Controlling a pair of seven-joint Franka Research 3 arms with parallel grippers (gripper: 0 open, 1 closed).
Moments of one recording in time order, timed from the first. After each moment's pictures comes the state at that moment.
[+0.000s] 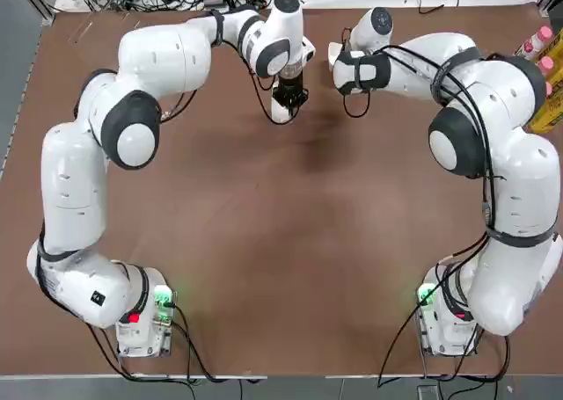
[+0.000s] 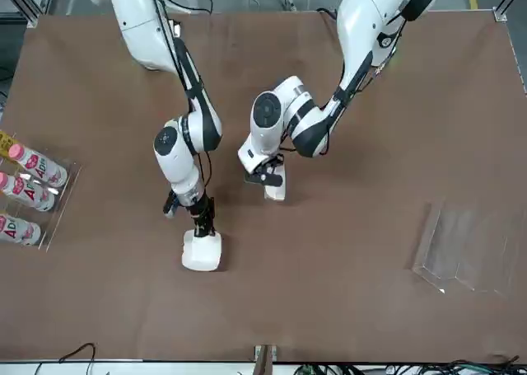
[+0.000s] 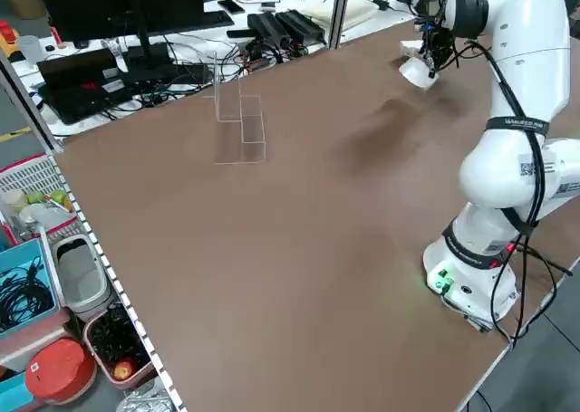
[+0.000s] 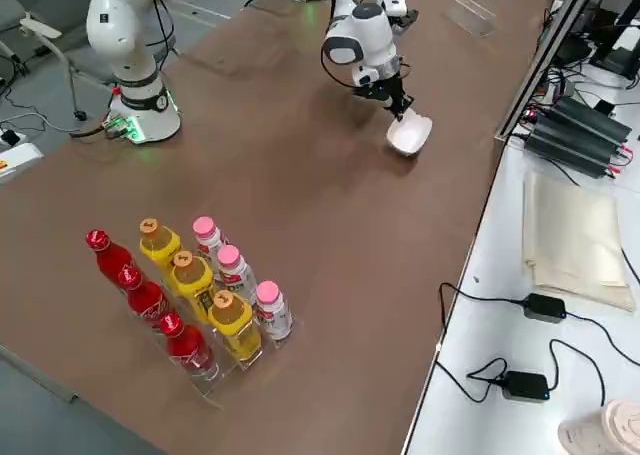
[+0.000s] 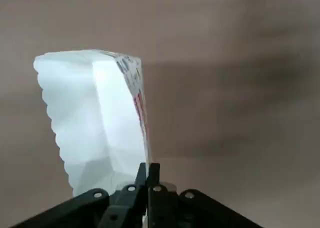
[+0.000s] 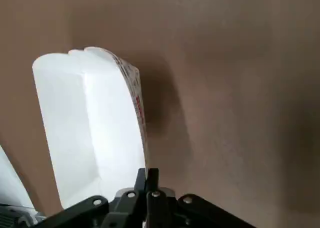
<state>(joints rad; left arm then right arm) -0.47 0.75 -0.45 -1.41 0.25 2.08 -0.83 0.69 0.64 -0.23 -1.82 0.43 2.87 1.91</state>
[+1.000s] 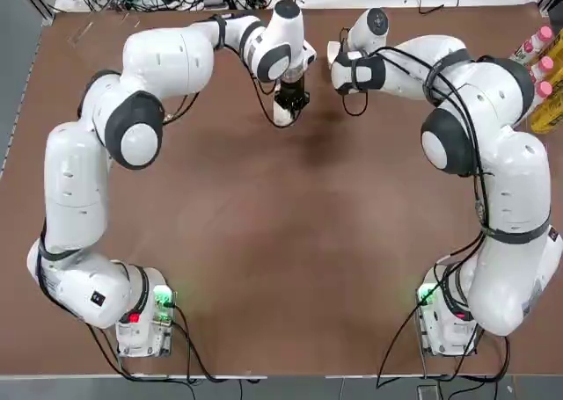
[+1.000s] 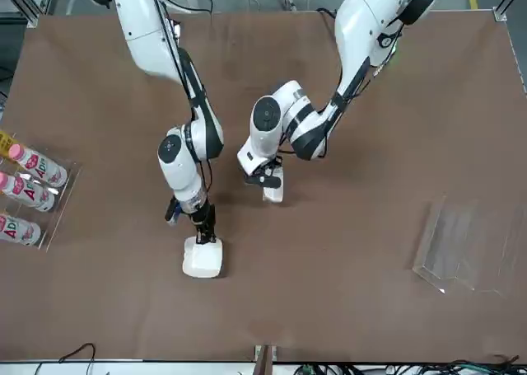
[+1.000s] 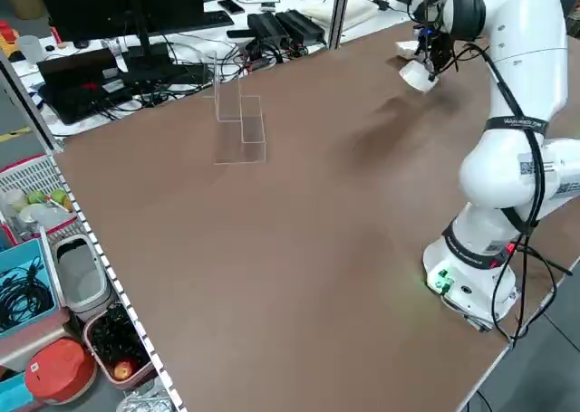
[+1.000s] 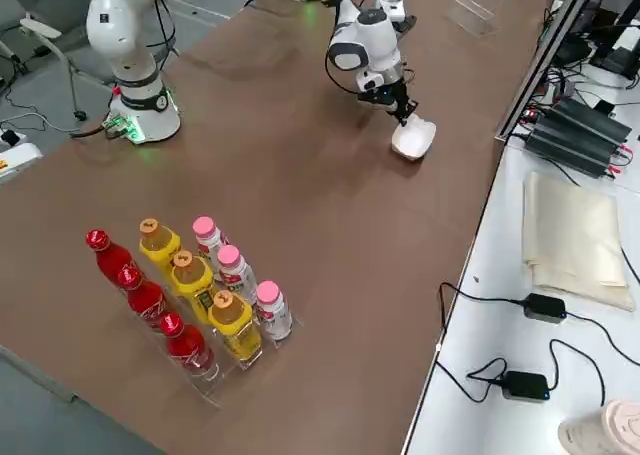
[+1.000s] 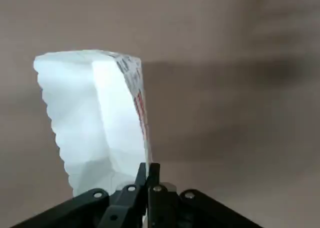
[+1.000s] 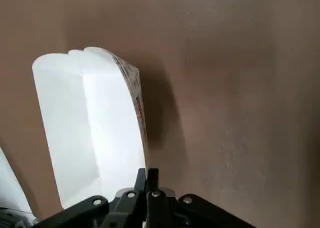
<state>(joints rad) -0.48 0.79 -0.45 -1.42 0.25 2.15 -0.83 0.70 0.71 -0.25 -1.76 0.41 2.87 1.91</state>
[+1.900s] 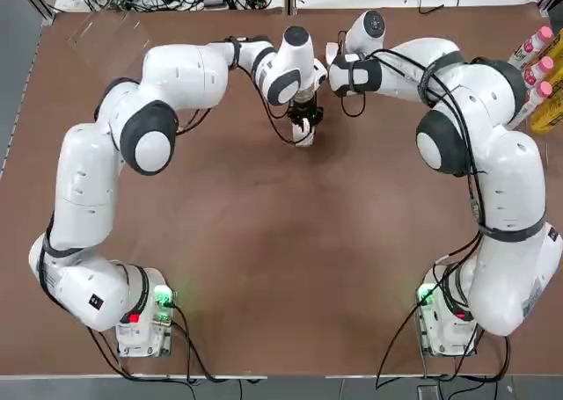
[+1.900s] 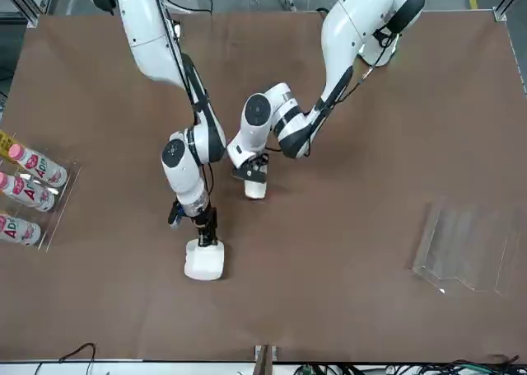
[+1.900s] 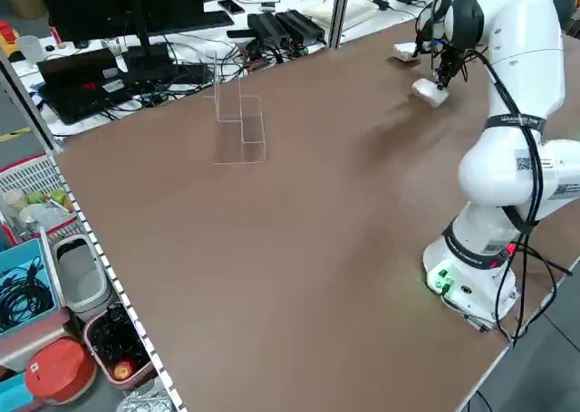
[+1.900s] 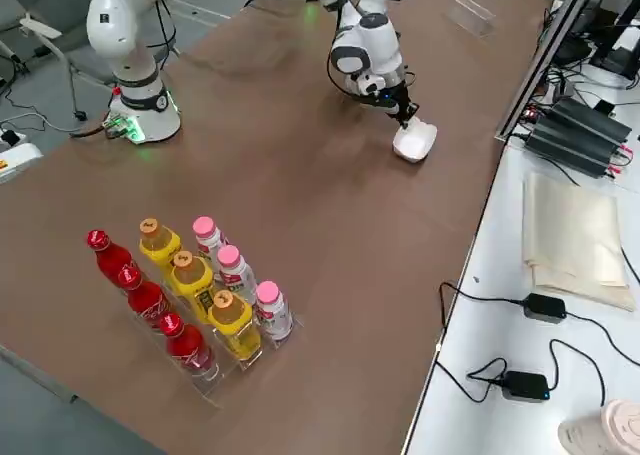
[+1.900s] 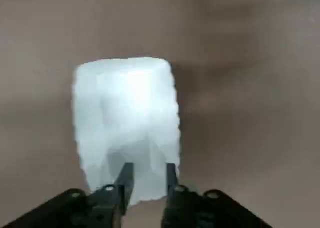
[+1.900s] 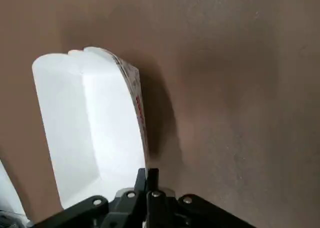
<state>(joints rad) -0.54 0.85 -0.45 -1.41 0.25 2.27 -0.85 0.70 0.74 -0.25 -1.73 0.41 2.87 1.91</state>
